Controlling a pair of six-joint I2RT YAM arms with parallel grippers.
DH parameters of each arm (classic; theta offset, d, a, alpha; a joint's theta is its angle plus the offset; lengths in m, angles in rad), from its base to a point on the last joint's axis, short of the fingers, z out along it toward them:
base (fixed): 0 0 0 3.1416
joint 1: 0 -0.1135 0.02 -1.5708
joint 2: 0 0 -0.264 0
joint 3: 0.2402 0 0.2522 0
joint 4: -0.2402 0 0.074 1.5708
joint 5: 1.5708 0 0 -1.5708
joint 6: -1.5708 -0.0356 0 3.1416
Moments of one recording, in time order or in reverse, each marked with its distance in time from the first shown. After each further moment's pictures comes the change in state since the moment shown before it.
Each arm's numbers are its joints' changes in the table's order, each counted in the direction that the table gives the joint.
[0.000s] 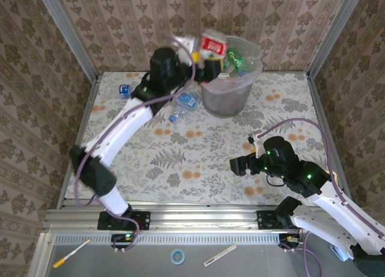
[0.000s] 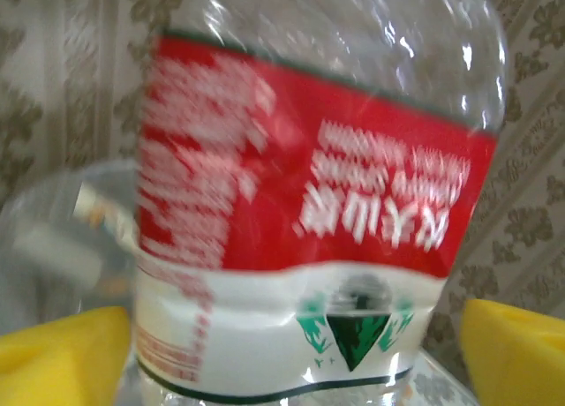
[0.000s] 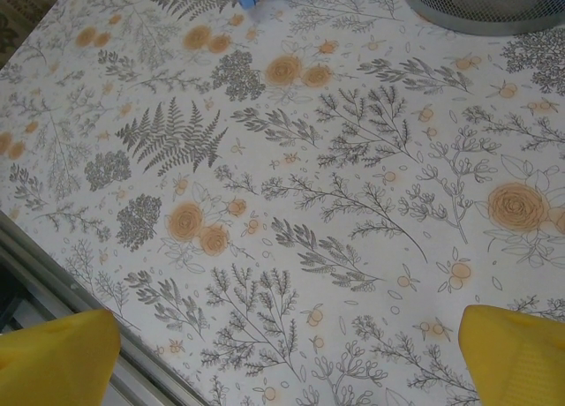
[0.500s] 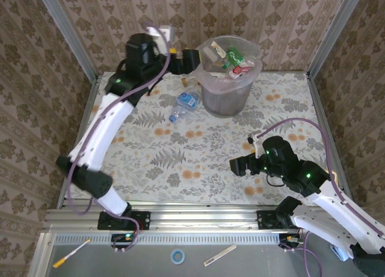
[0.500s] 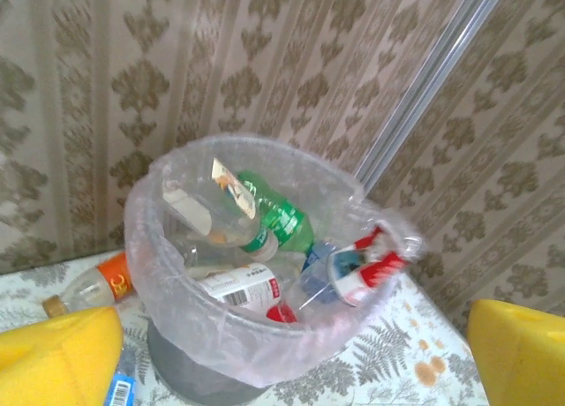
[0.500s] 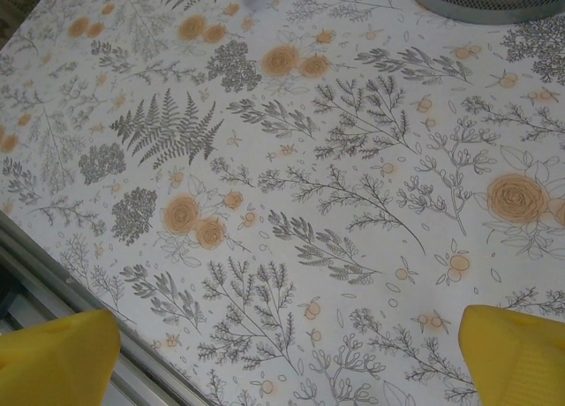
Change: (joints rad) left arm -0.119 0.195 0.020 -0.351 -0.029 0.005; right arm 0.000 -0.015 0.000 -0.008 -0.001 0.000
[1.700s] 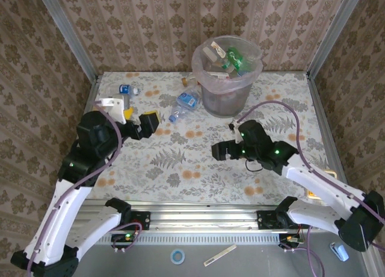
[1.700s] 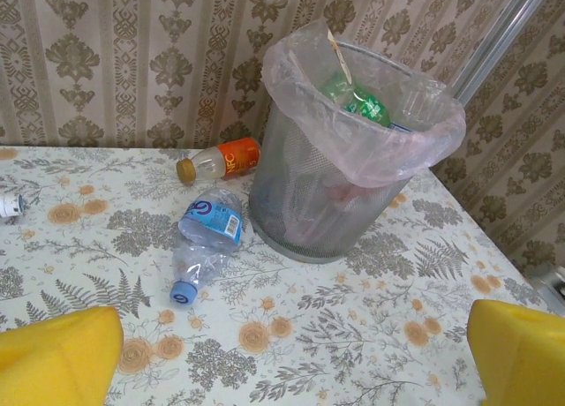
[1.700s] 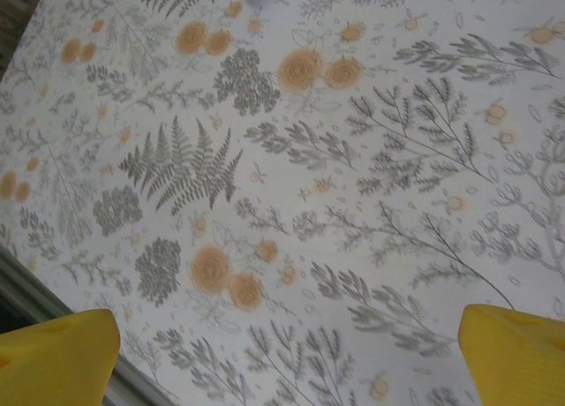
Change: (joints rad) left arm -0.078 0.801 -0.797 -0.063 -0.101 -0.018; right arm 0.002 -0.403 0.097 0.239 -0.061 -0.159
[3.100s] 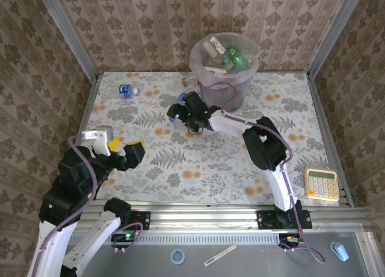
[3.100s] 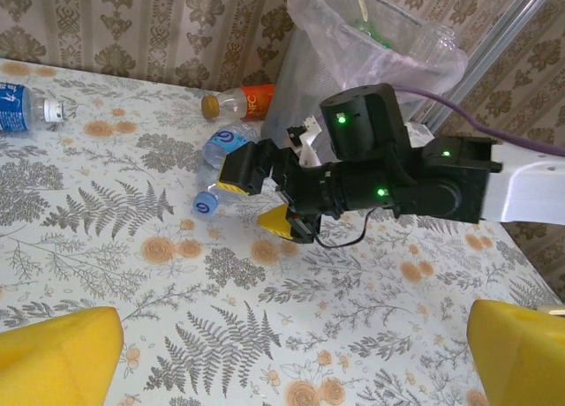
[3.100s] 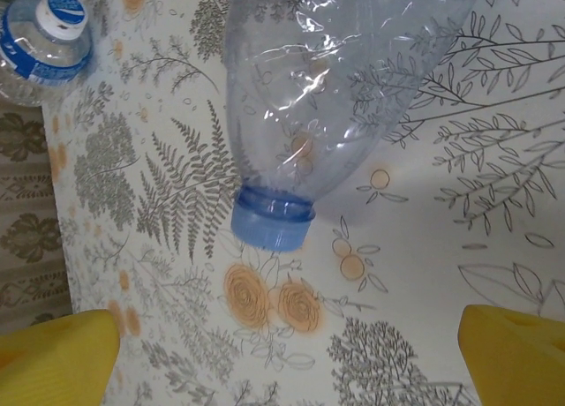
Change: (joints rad) left arm 0.000 0.310 -0.074 -0.301 -0.030 0.080; right arm -0.005 -1.099 0.793 0.292 -0.014 -0.590
